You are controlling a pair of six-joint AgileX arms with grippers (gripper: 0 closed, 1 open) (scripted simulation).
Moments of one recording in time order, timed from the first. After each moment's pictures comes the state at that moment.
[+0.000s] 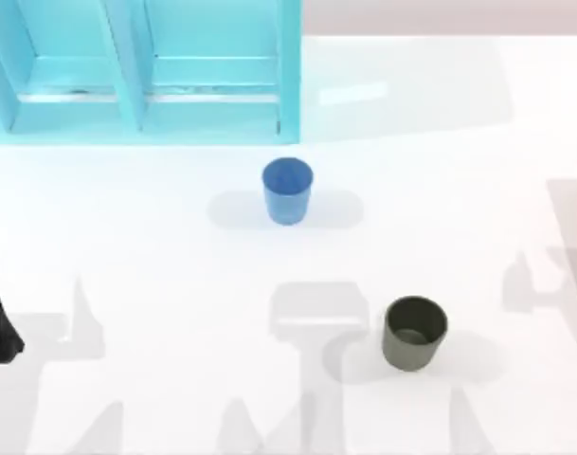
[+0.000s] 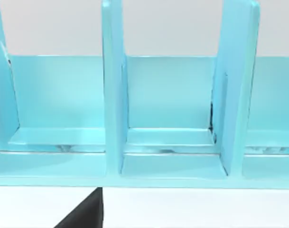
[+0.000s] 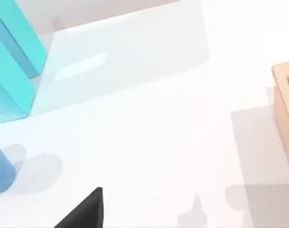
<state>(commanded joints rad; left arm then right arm) 0.00 0.00 0.00 0.00 0.00 0.00 0.16 0.55 0.55 -0.44 0.02 0.32</state>
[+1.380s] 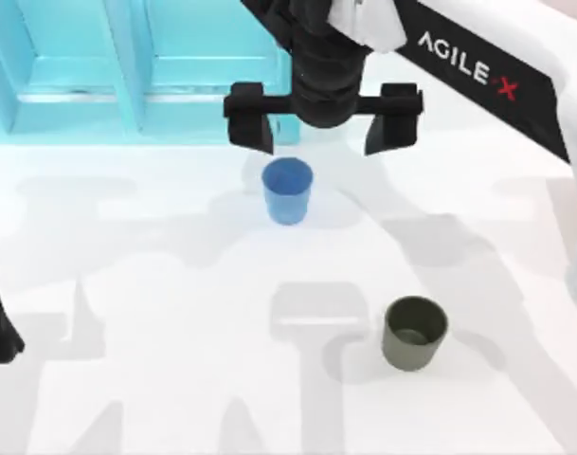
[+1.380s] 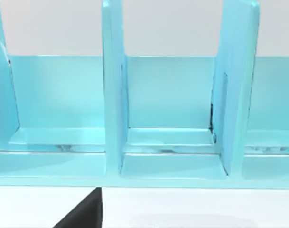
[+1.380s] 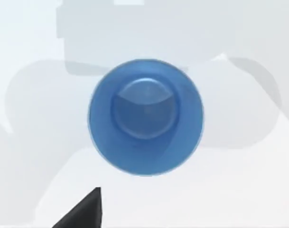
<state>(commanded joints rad) 0.00 0.00 0.00 0.00 0.00 0.00 0.67 2.42 2.37 -1.29 0.19 0.67</state>
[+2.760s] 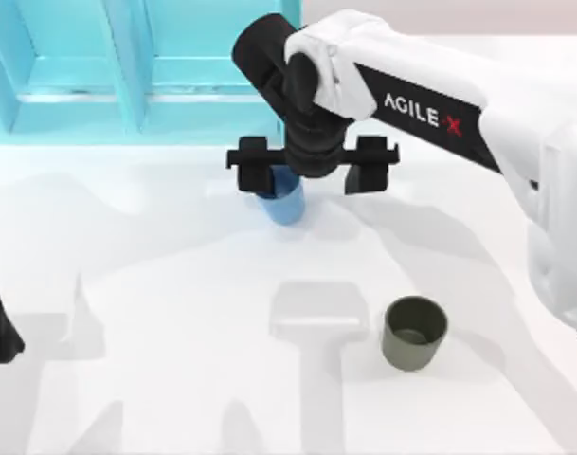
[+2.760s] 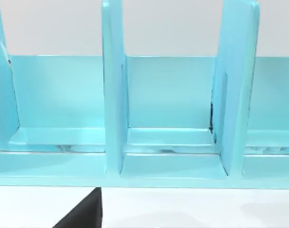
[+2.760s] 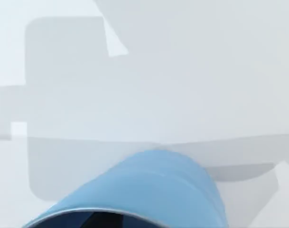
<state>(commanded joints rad) 0.00 0.00 0.00 0.00 0.00 0.00 0.63 2.54 2.21 -1.00 0.19 0.63</state>
